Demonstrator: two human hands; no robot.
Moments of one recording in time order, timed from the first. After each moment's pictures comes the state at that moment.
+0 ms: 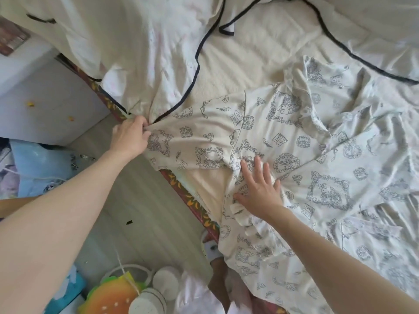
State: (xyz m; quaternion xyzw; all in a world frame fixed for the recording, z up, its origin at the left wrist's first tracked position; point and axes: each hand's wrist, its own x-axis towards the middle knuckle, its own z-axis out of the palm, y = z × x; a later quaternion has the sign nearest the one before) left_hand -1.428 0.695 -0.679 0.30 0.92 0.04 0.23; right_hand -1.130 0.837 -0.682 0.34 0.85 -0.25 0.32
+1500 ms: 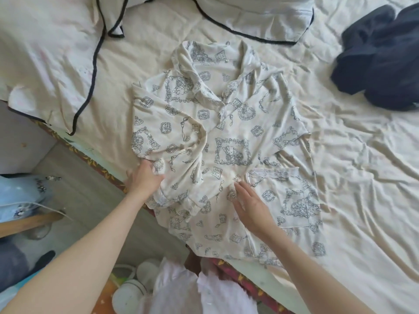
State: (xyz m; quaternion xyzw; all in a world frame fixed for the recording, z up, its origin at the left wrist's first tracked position) left_hand -1.169 0.773 -0.631 0.19 0.91 0.01 0.36; right_hand -0.905 0.856 -0.632 0.43 0.79 -0.42 0.14
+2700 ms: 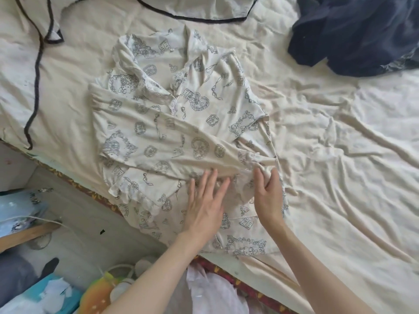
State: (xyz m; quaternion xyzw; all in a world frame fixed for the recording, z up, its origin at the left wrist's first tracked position) left_hand -0.941 0.815 -0.629 0.59 0.75 0.01 0.30; right_hand -0.826 0.909 -0.617 0.67 0.49 -0.51 -0.23
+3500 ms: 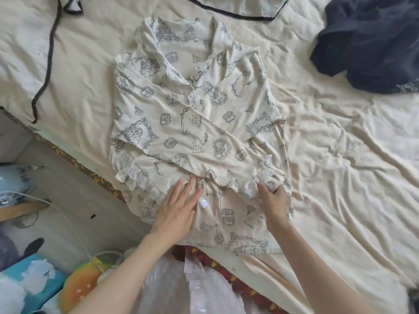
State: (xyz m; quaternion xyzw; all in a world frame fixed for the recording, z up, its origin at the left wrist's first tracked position) left_hand -1.002 0.750 -0.637 0.56 0.76 -0.04 0.35; right_hand -0.818 0.902 -0.649 0.75 0.36 -0.54 -0.10
